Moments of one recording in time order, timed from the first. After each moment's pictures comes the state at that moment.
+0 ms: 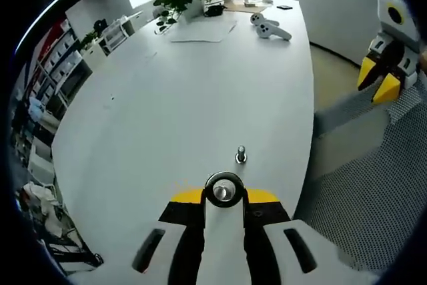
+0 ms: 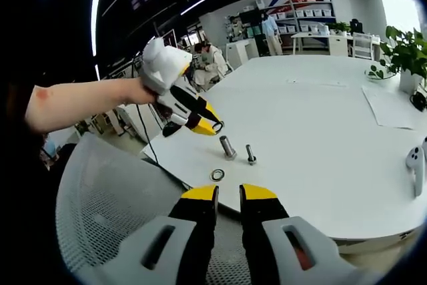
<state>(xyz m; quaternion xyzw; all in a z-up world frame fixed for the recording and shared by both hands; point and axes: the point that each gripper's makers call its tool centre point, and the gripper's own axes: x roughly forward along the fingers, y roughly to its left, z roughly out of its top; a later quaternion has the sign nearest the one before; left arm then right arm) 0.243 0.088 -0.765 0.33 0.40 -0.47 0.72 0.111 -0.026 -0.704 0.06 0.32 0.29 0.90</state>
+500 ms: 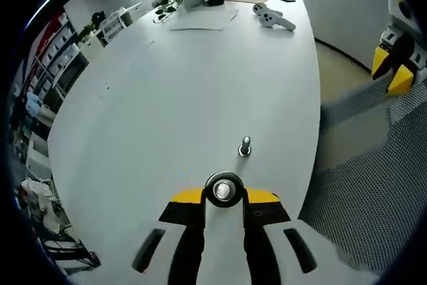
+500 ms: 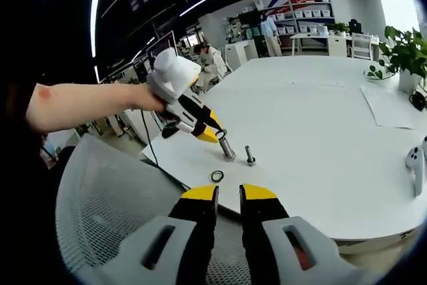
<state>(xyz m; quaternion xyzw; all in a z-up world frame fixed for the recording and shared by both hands) 0.247 0.093 -0.785 0.33 0.42 -0.46 0.71 0.112 -0.027 -0.703 0.06 0.32 0.29 0.90</state>
